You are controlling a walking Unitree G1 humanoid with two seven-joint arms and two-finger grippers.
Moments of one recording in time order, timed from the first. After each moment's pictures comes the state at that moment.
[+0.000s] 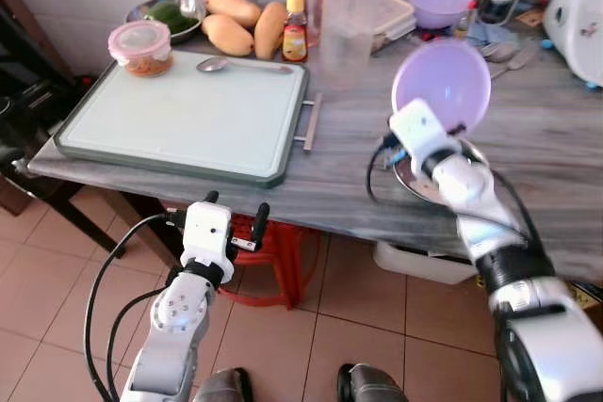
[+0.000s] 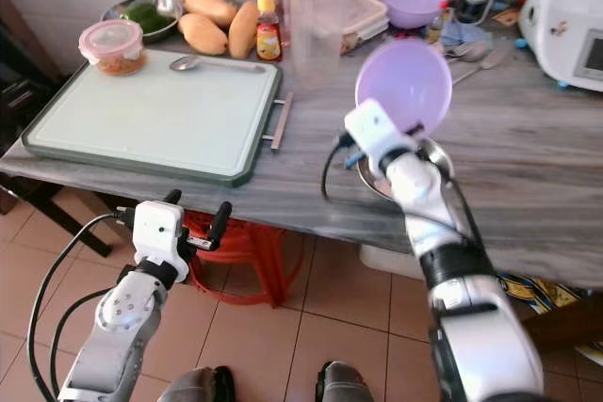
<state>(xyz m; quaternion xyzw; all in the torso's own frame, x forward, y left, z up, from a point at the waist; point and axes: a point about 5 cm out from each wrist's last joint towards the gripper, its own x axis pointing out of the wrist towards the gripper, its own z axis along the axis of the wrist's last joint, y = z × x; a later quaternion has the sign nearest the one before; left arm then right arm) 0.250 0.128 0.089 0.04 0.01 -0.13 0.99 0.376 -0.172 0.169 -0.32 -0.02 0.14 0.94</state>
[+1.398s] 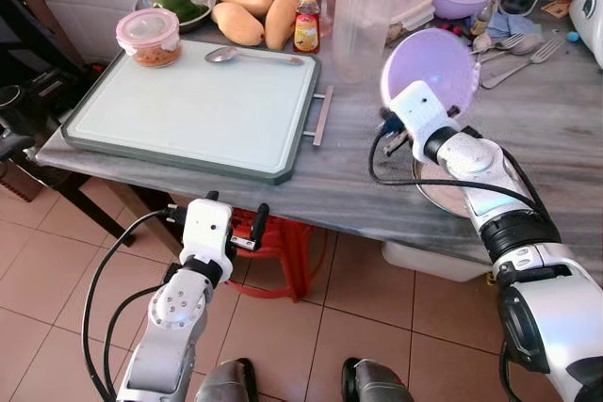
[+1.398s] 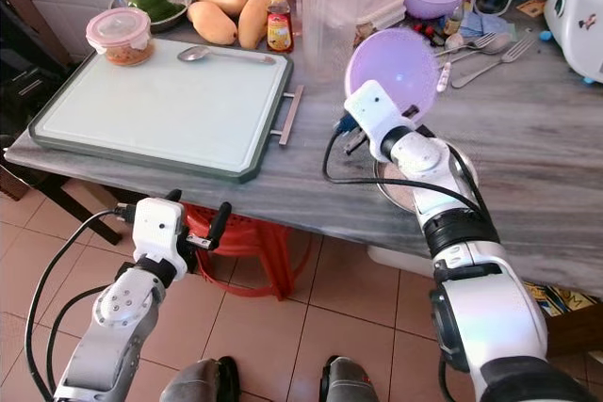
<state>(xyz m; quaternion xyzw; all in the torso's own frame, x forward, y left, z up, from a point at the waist) 0.252 0.127 0.092 0.04 0.03 -0.14 0.99 0.389 -0.172 0.177 -0.31 0.02 0.23 0.92</state>
